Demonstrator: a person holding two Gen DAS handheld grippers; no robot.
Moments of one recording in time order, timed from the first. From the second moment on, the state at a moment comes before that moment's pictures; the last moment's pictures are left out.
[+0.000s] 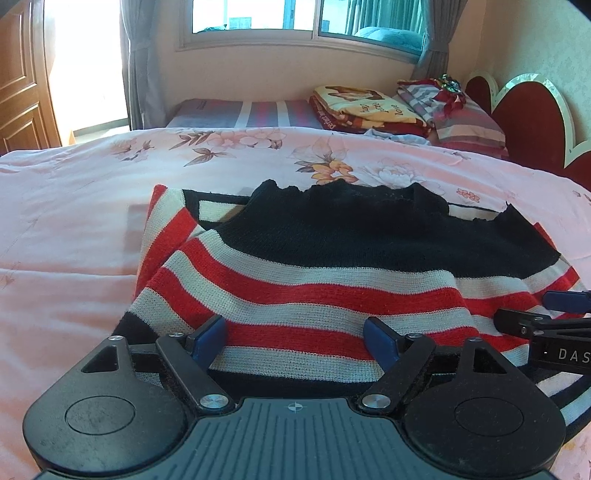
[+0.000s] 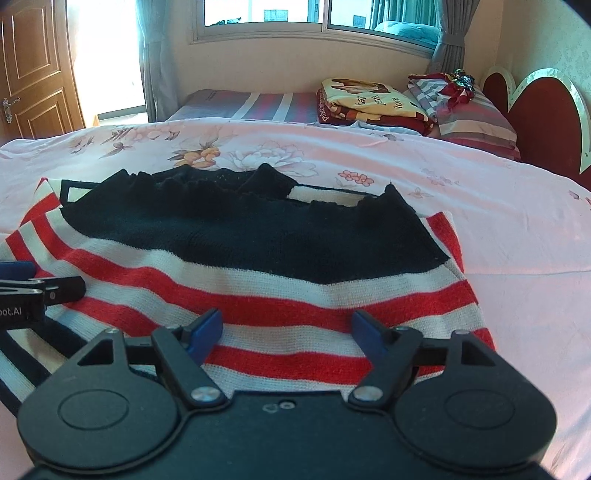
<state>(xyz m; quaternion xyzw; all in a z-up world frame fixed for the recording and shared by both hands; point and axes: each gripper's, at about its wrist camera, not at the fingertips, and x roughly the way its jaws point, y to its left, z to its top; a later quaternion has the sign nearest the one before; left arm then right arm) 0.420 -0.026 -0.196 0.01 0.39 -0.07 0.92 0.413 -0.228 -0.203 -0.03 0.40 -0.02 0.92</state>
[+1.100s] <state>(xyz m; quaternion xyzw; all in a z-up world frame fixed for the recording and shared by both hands) 0.359 -0.010 -0.161 0.01 0.40 -0.05 0.91 0.365 -0.220 -0.173 -0.02 0.39 0.00 0.92</state>
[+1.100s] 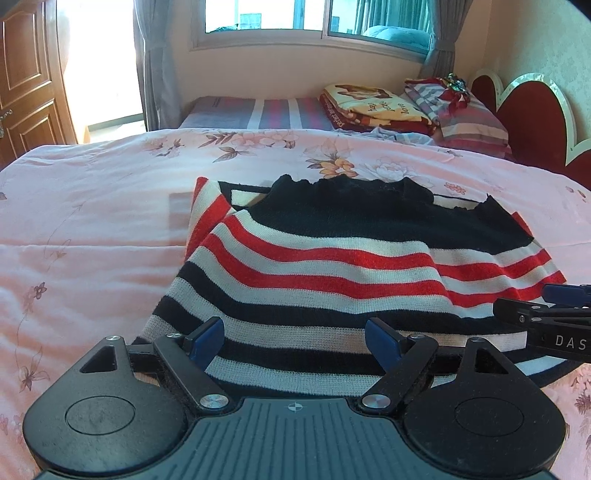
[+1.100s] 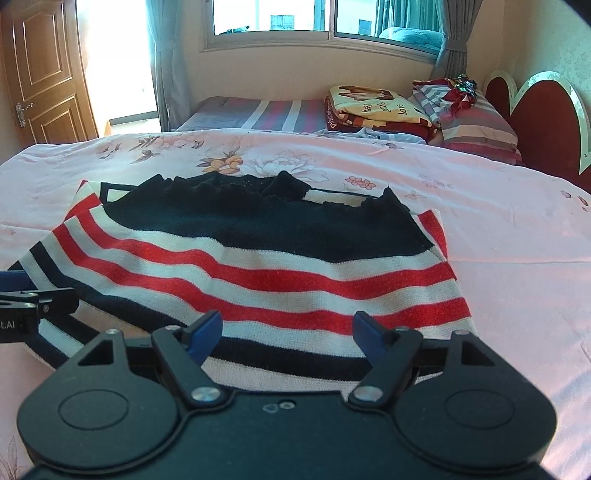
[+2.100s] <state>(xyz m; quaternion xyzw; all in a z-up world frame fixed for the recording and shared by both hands) 0.318 -0.001 -0.186 -0.07 0.45 -0.07 0.89 0.333 -0.223 -0.176 -0.02 0.39 -0.01 0.92</state>
